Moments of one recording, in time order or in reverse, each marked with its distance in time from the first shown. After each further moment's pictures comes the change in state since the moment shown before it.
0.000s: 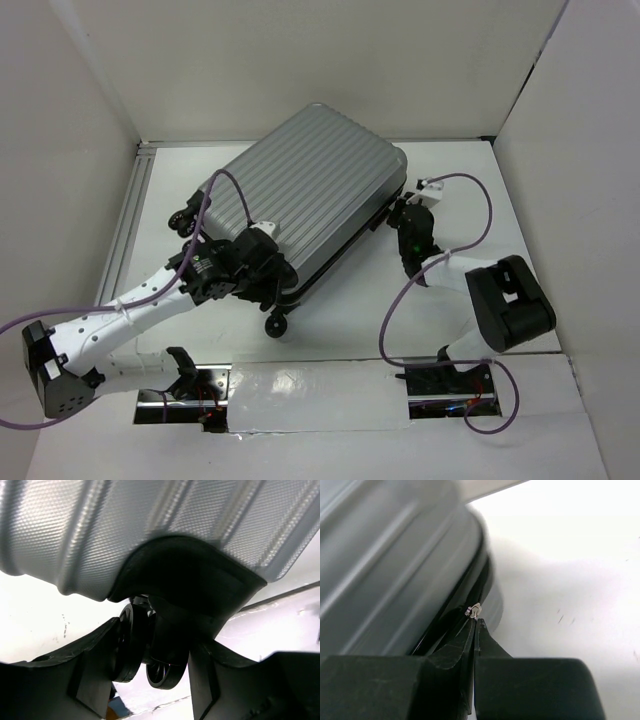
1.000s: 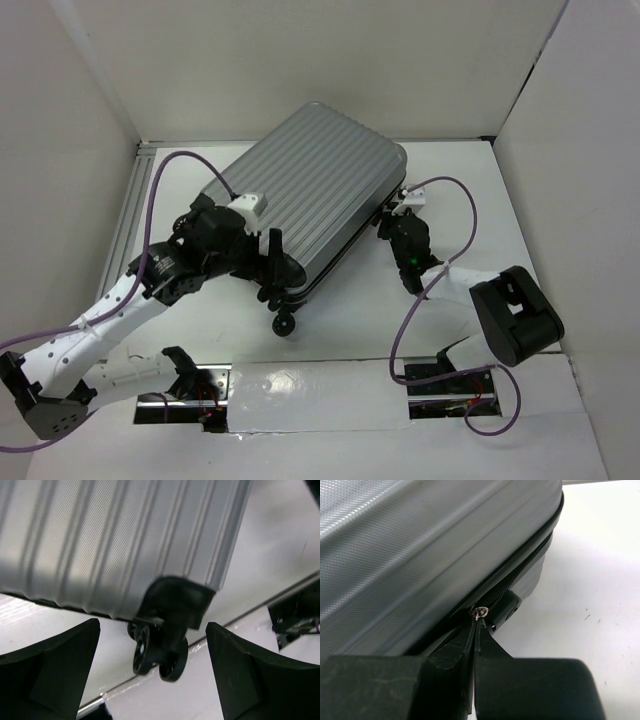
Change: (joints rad) left arm 0.142 -0.120 0.074 0.169 0.118 0.188; right arm 0.075 -0.055 -0.063 0.046 -0.129 -0.155
